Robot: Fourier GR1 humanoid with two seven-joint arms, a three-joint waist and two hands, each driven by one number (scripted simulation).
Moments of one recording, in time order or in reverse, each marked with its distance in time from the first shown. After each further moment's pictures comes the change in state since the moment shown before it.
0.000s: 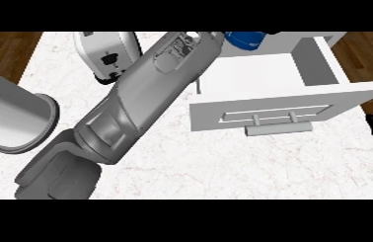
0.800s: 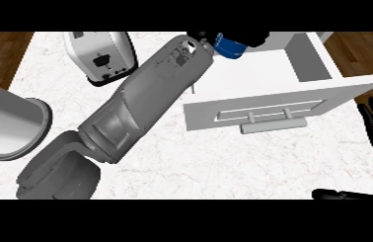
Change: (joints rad) left arm 0.023 0.000 -0.154 0.117 0.083 0.056 -0.118; right arm -0.067 -0.007 0.023 0.026 0.026 -0.015 0.012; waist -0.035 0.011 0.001
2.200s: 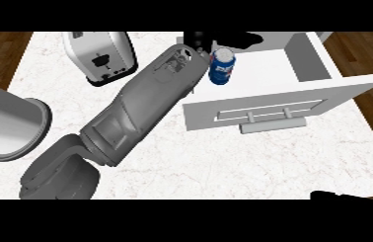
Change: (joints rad) left arm 0.047 0.000 -0.063 -0.012 0.175 0.148 -0.073; right arm -0.021 -0.091 0.050 -0.097 0.223 0.014 -0.082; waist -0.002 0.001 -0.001
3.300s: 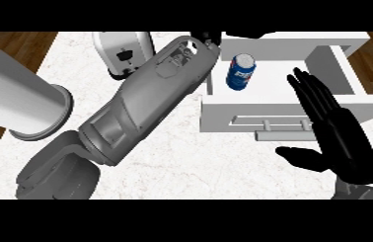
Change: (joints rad) left arm -0.043 0.003 0.028 -0.050 0.041 0.044 -0.007; right arm -0.179 -0.109 0.289 0.309 0.768 -0.144 -0.057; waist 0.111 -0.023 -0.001
